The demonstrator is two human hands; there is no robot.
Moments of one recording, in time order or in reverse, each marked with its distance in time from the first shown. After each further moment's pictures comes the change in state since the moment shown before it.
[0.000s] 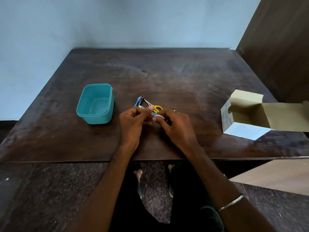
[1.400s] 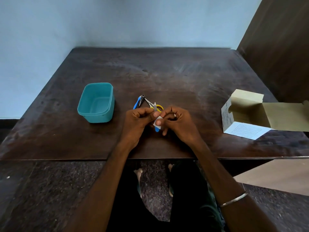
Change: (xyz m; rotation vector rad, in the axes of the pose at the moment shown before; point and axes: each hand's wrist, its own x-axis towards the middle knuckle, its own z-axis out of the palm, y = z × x) left_hand 0.000 0.001 -0.008 0.070 -0.299 0.041; right_hand 0.006 0.003 -0.008 0.864 -0.208 0.290
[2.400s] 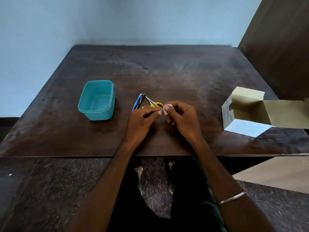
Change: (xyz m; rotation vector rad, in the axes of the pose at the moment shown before) left_hand -0.002 -0.002 0.008 0.349 0.049 0.102; right_hand 0.004 0.008 -0.005 -0.197 0.257 -0.077
